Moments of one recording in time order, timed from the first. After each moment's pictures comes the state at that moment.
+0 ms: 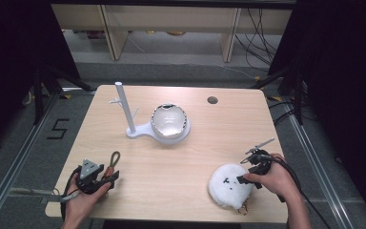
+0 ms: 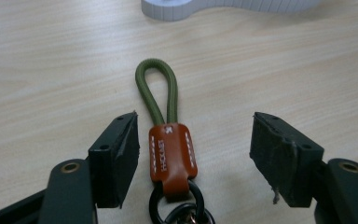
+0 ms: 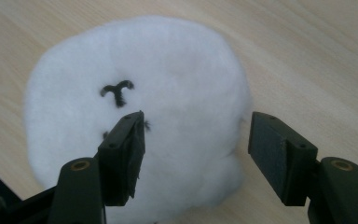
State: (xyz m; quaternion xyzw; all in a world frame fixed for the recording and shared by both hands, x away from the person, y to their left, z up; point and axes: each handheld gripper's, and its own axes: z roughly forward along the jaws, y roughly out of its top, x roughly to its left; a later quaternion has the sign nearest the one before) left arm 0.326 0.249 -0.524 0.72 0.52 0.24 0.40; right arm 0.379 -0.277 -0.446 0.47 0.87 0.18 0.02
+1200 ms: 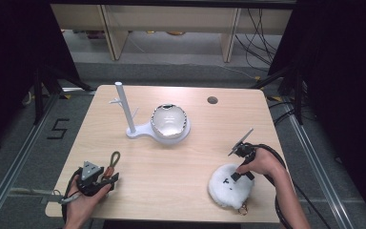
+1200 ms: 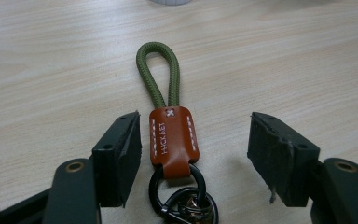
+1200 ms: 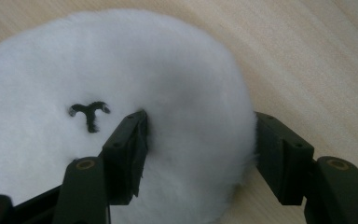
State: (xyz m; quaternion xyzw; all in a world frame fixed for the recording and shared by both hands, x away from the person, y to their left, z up) left arm 0.325 0.249 -0.526 0.72 0.52 0.24 0.39; right arm 0.428 -0.258 -0.472 0.42 0.90 0.08 -0.04
